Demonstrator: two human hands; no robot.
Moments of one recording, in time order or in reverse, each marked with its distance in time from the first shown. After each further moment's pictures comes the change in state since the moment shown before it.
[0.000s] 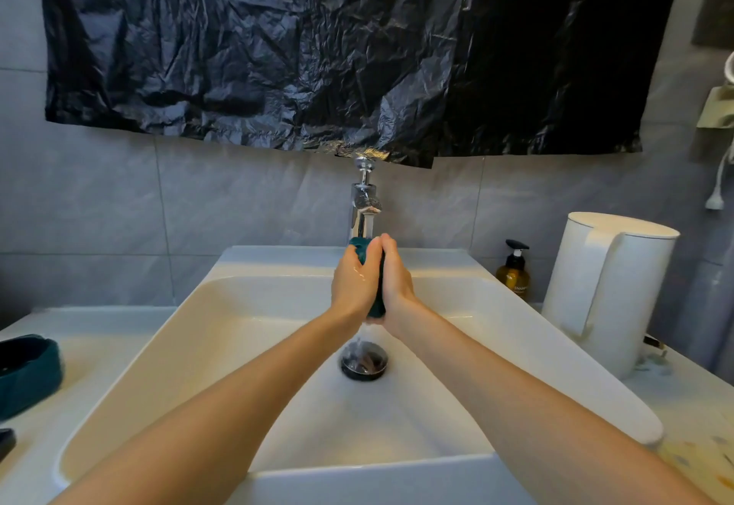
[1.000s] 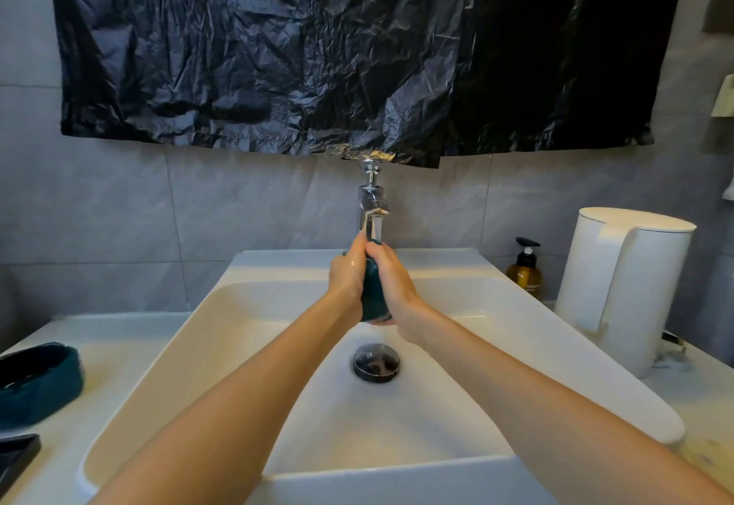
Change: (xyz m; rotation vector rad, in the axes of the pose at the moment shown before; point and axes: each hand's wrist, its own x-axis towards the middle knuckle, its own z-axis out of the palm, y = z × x) left_hand 0.016 0.008 -0.016 -0.146 -0.029 -0.210; right_hand -0.015 -0.003 0.006 -0.122 -0.131 -0.044
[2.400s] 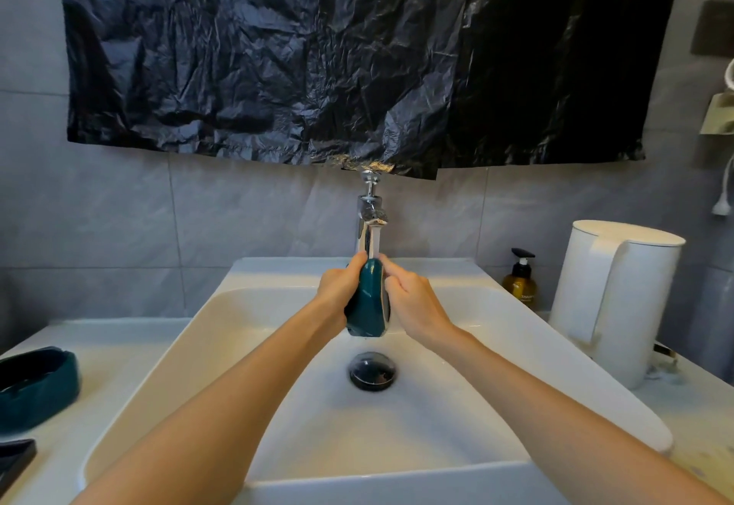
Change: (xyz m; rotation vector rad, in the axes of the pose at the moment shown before) left_hand 0.012 -0.003 -0.012 0.102 -0.008 -0.119; right_hand 0.001 0.001 -0.041 -0.783 -0.002 -0.557
